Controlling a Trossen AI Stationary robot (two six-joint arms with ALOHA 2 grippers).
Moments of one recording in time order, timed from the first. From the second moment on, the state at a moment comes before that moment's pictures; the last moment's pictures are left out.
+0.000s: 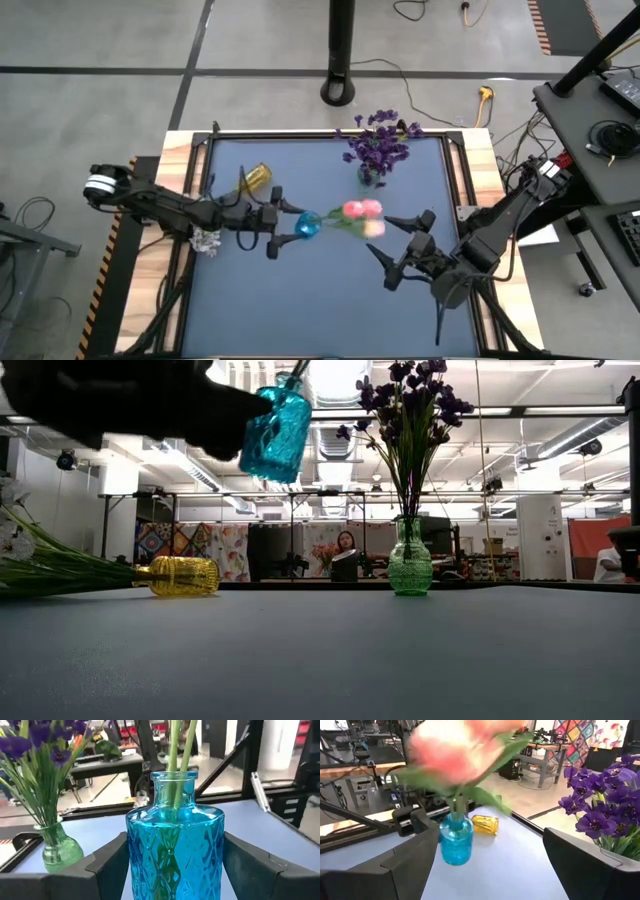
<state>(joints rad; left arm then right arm) -0.11 1.30 0.43 0.83 -0.08 0.09 0.73 1.38 1.17 -0.31 1.27 0.50</state>
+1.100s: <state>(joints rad) -0.11 1.85 0.37 1.57 -0.08 0.06 0.54 1.78 0.91 0.26 0.99 0.42</state>
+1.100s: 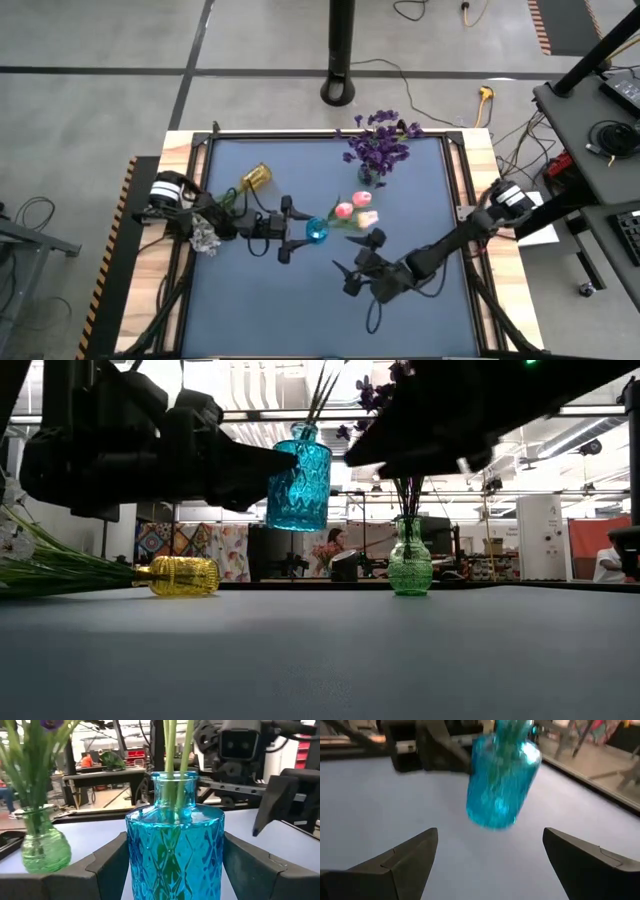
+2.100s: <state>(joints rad) -0.11 1.86 0.37 1.57 -0.07 0.09 0.31 2.05 0.79 1.50 0.68 -0.13</state>
